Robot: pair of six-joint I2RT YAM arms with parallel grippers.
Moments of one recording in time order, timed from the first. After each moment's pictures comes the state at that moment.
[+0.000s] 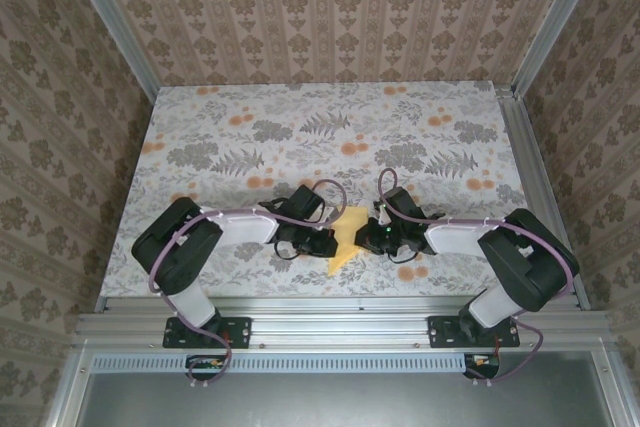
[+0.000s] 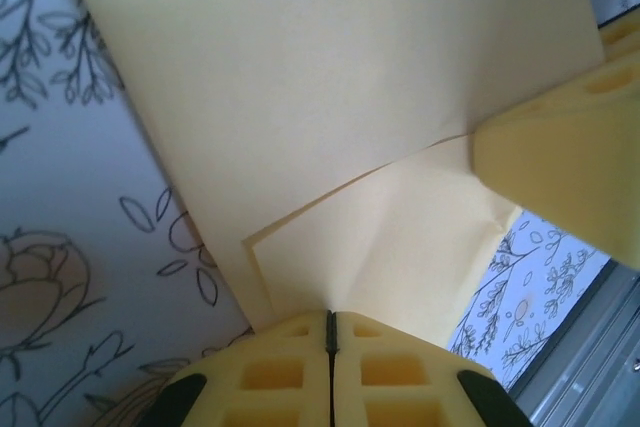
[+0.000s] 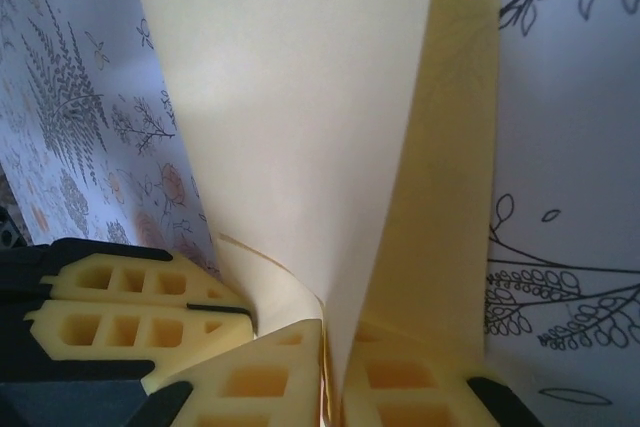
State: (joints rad) left arm -0.84 1.69 0.78 -0.20 0.50 -0.53; right arm 0.58 1.53 0.55 0.04 -0.46 0.96
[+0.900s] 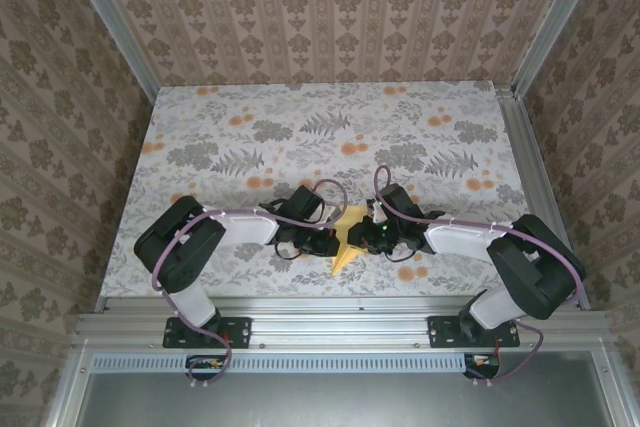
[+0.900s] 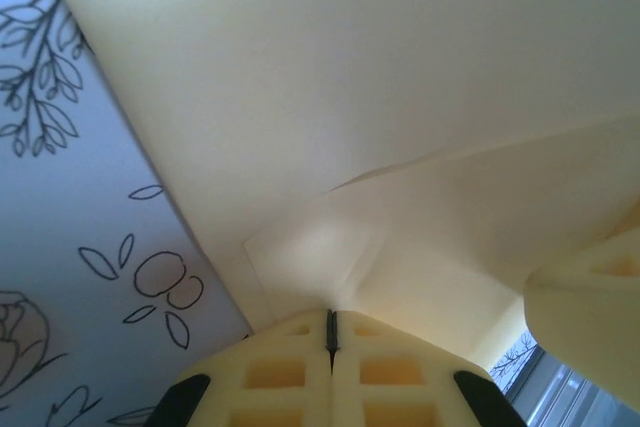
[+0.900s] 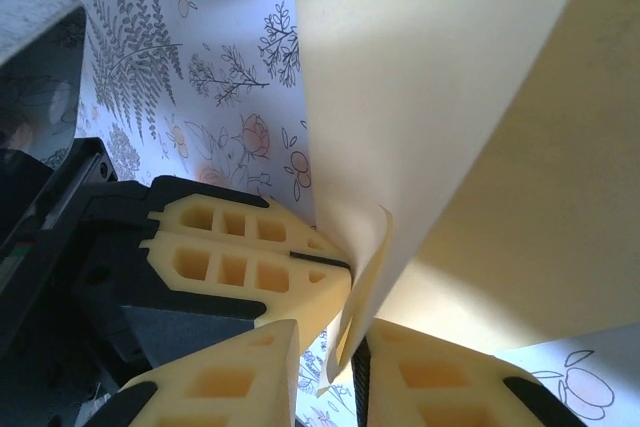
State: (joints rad) left arm -0.83 1.70 0.76 -0.11 0.53 -0.52; right arm 0.61 1.48 0.60 -0.01 -0.50 0.95
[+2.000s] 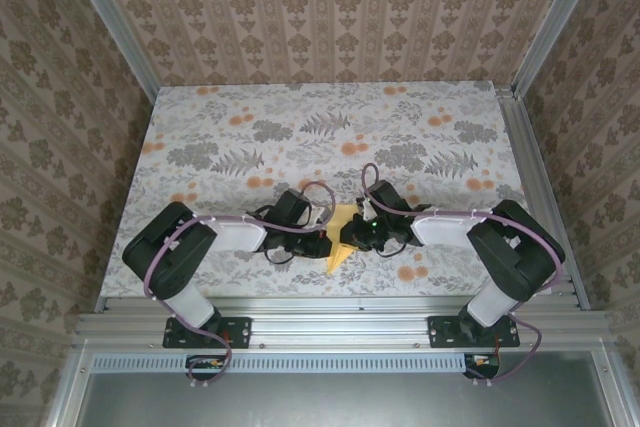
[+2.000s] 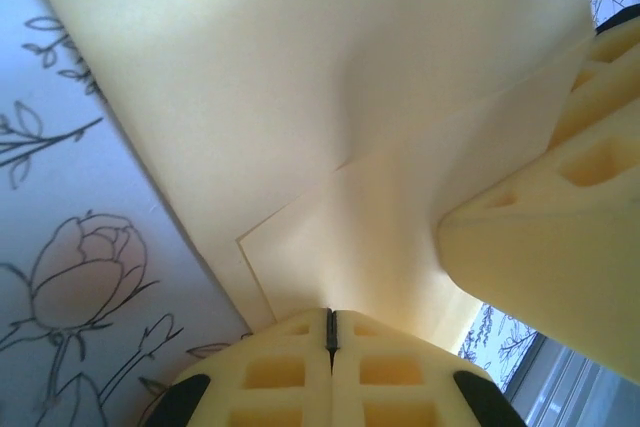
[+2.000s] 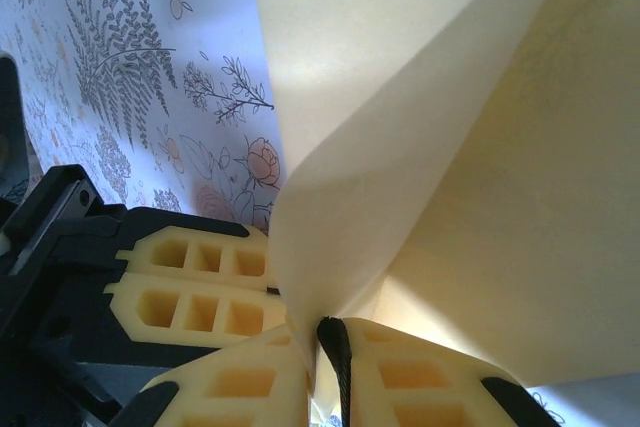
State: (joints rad) left arm -0.78 1.63 0.63 0.02 0.57 -0.53; right arm 0.64 1.61 0.68 -0.01 -0.52 0.95
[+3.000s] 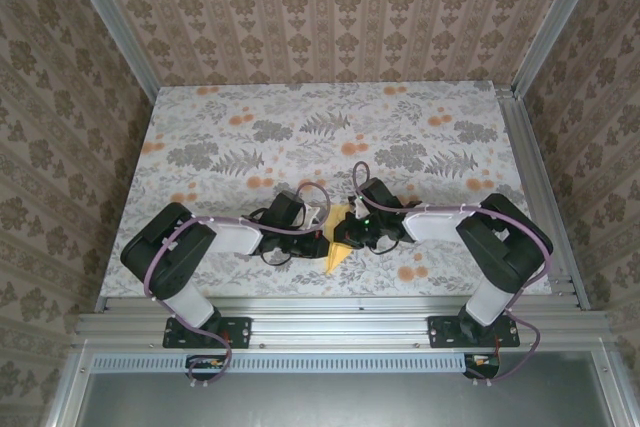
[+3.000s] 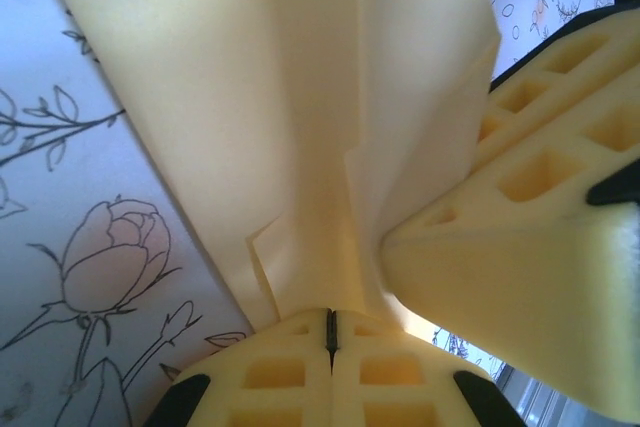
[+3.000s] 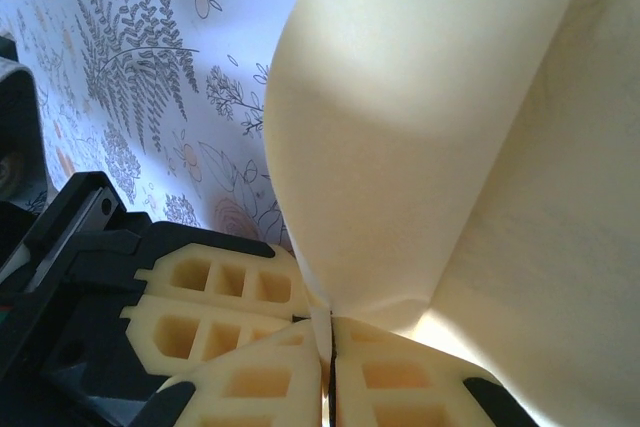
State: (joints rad) left arm -0.75 1.63 0.57 0.12 0.61 -0.56; right arm 0.66 1.69 0.75 0.00 -0.53 0.94
